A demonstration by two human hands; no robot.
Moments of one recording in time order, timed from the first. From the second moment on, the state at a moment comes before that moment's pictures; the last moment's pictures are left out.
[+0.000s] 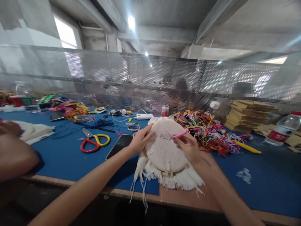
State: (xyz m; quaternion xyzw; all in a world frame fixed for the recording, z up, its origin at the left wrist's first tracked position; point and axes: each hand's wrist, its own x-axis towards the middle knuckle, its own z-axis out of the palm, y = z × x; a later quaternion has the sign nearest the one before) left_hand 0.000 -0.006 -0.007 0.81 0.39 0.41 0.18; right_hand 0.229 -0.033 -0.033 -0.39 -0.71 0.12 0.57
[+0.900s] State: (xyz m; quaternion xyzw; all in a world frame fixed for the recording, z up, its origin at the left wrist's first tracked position) left_hand -0.001 0.001 -0.010 0.82 0.39 0.39 0.17; right_hand 0.228 -0.042 -0.032 -0.40 -0.64 0.18 0.63
